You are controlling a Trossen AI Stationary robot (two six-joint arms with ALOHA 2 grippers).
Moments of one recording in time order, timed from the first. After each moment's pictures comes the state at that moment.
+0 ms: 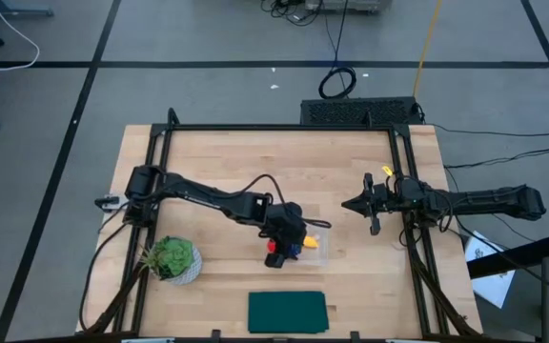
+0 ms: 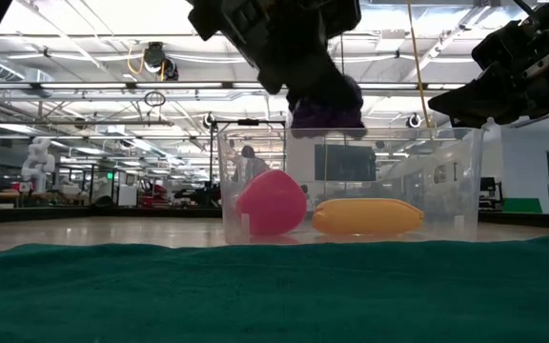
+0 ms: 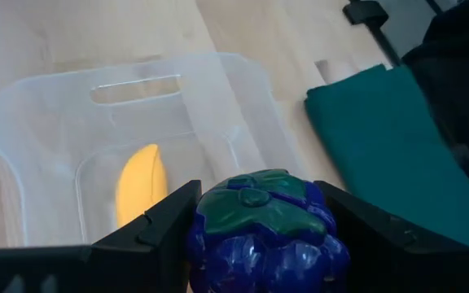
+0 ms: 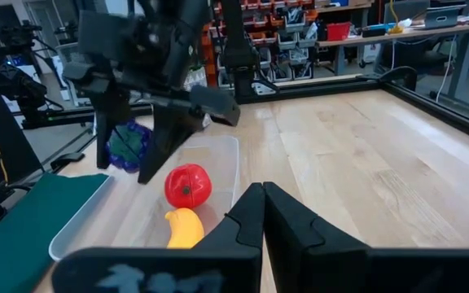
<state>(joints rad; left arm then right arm) -0.13 1.99 1.47 -0.31 0.33 0.08 -0.07 0.42 0.02 0.30 -0.10 0.12</state>
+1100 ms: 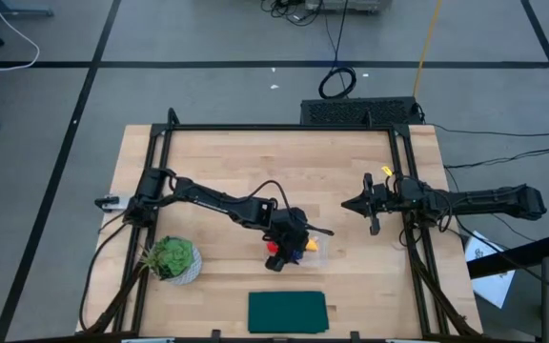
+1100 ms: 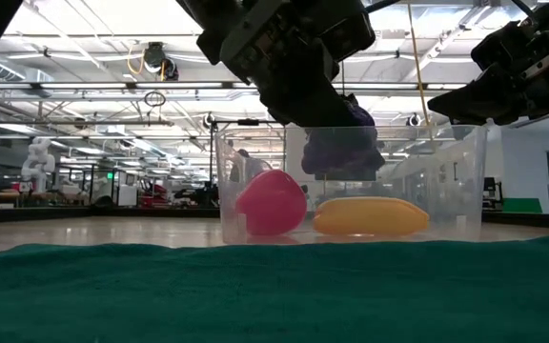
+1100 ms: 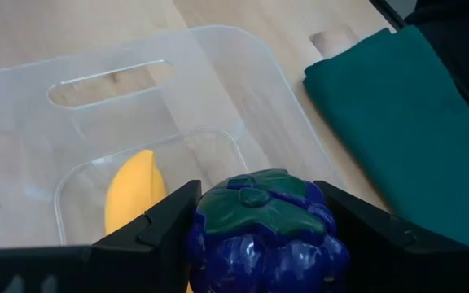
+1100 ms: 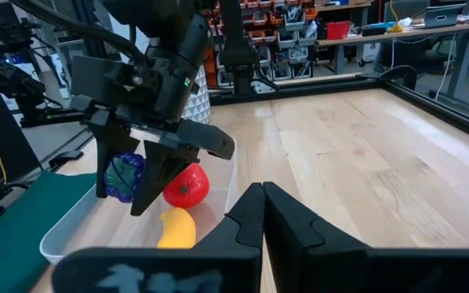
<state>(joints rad) -0.13 2.07 1.47 -0.24 0.37 0.21 -0.07 0.43 0.02 0.31 -0.10 0.11</state>
